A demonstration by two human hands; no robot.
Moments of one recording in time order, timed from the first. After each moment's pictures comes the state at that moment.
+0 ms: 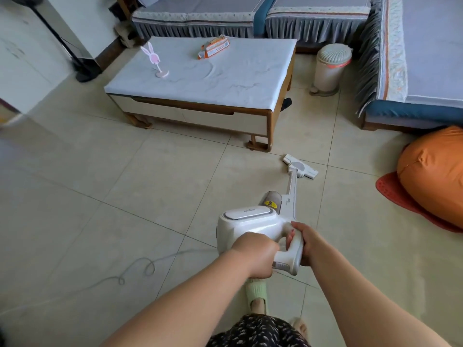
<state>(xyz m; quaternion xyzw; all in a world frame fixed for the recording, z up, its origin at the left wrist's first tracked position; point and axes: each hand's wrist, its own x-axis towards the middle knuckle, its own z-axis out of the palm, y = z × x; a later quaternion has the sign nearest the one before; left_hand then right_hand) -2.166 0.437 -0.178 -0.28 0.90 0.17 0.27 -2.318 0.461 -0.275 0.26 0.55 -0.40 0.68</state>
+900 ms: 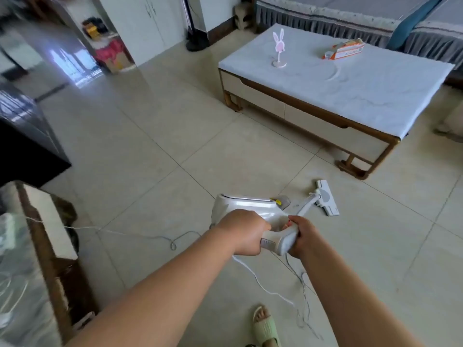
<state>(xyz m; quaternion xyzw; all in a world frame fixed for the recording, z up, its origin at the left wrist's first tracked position) -1.837 0.334 -0.124 -0.46 0.85 0.16 0.20 -1.988 0.317 -0.222 0.14 0.57 -0.35 0.73</state>
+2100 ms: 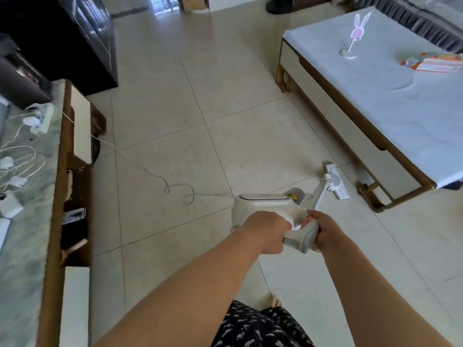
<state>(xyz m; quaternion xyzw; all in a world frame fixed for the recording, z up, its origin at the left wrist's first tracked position) -2.016 0.324 -0.185 -0.63 0.72 0.28 0.08 -2.158 0.236 -0.268 -0.07 0.65 -0.19 0.73</state>
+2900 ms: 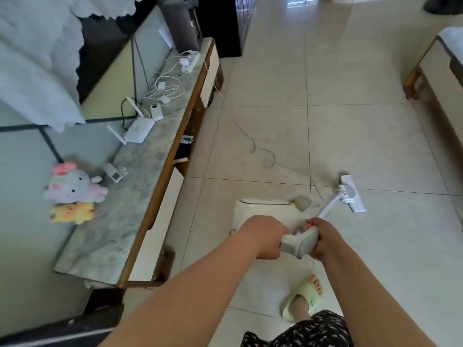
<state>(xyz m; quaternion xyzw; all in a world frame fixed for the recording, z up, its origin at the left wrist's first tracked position) -2.041 0.652 -0.165 -0.79 0.54 0.28 0.05 -2.126 0.514 -0.248 -0.20 0.59 0.03 0.78</state>
